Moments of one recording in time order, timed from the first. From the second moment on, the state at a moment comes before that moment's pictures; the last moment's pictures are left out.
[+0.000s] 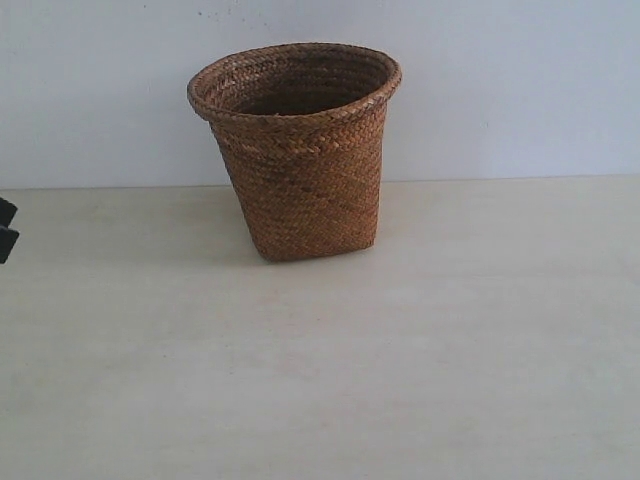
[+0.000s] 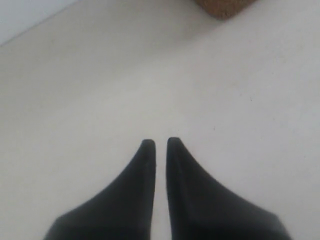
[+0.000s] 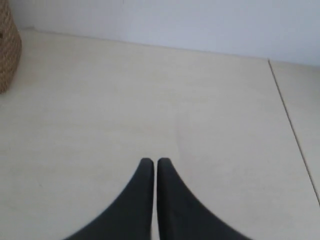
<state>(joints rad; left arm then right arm) -0.24 1.08 -0.84 0.04 0.60 0.24 -0.09 0.90 -0.82 0.09 0.57 -0.25</state>
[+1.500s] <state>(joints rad) -0.24 0.36 -0.17 -0.08 0.04 0.03 0.01 0.10 -0.40 0.12 0.27 -0.13</state>
